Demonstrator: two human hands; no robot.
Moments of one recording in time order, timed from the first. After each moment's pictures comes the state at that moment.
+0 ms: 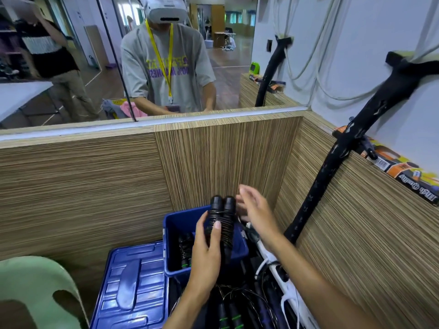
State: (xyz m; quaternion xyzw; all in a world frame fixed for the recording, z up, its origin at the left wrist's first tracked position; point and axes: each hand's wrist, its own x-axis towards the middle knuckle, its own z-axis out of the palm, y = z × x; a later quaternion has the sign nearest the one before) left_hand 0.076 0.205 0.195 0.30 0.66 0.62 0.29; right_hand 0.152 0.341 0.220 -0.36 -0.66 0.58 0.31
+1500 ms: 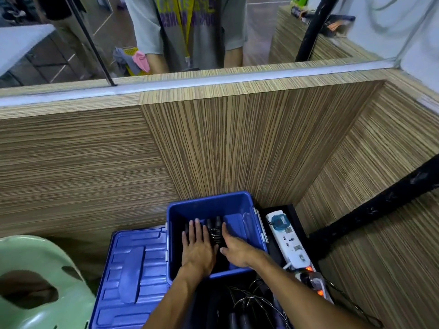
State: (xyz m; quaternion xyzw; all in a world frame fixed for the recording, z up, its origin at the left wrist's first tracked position) left_hand -0.027 0.271 0.028 0.43 0.87 -0.09 0.23; right_hand 0.069 0.371 0.043 -0.33 -0.79 0.45 -0.24
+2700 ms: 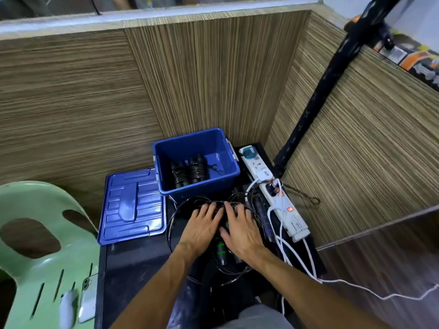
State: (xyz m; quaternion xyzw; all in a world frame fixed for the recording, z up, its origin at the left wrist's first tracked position) left_hand 0.097 0.138 0.038 0.68 0.73 -0.05 0.04; right_hand 0.228 0.201 0.047 -0.42 -0.89 0.17 -0.02
